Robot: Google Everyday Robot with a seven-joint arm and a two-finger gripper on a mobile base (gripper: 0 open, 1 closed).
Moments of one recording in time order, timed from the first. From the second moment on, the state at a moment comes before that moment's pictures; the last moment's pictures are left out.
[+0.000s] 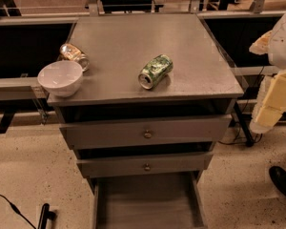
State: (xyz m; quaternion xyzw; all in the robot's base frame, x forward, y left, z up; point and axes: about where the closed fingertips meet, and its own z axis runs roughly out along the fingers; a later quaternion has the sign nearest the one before) arm 0.438 -0.217 0.976 -0.60 0.78 -0.03 0.16
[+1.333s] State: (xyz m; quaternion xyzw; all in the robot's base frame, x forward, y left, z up) arm 0.533 -0.058 0.897 -0.80 0.59 0.02 0.12
